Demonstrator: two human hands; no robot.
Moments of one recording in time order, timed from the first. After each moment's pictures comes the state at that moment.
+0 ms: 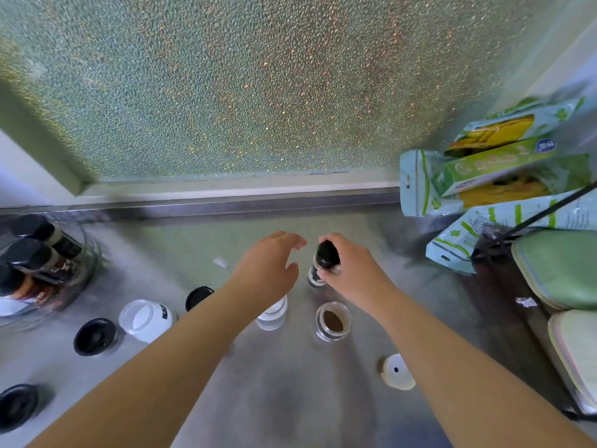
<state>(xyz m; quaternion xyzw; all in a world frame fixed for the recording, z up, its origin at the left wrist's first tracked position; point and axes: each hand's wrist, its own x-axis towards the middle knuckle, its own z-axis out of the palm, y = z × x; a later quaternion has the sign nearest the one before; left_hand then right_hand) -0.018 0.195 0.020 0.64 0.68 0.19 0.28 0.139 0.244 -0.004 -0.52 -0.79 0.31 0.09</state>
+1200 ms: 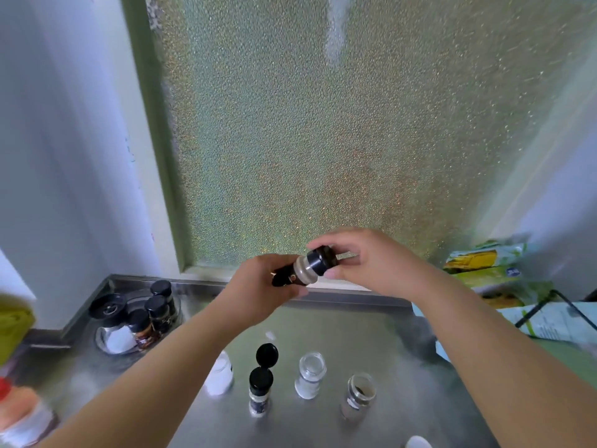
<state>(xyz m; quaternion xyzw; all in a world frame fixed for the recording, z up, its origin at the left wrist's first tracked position) -0.092 0.097 0.178 0.61 0.63 0.42 0.23 0.079 0.186 0.234 -0.29 -0.89 0.32 0.16</state>
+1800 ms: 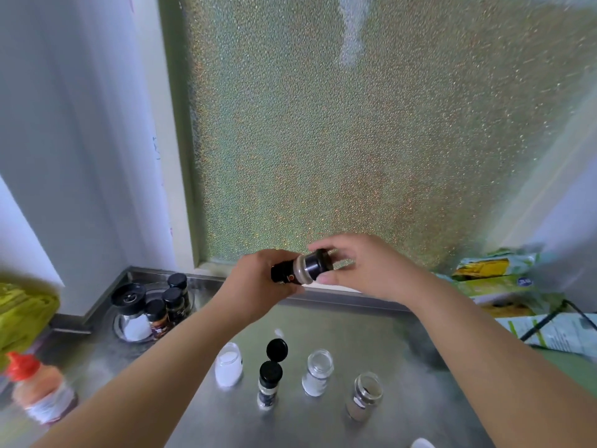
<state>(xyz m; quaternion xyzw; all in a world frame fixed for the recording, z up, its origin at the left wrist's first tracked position) -0.103 0.076 0.183 0.61 0.66 0.41 0.14 0.064 0.167 0.233 -0.31 -0.88 0.33 0.13</state>
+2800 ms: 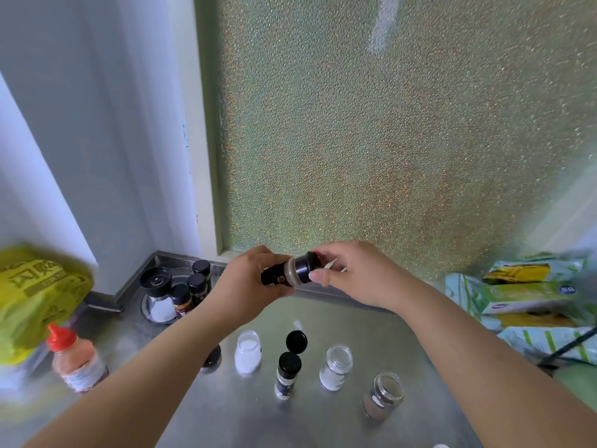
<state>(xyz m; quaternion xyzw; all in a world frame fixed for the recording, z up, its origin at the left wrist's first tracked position) -0.132 0.050 0.168 0.59 0.70 0.40 0.11 0.030 0.153 0.213 -0.30 -0.90 0.29 0.09</state>
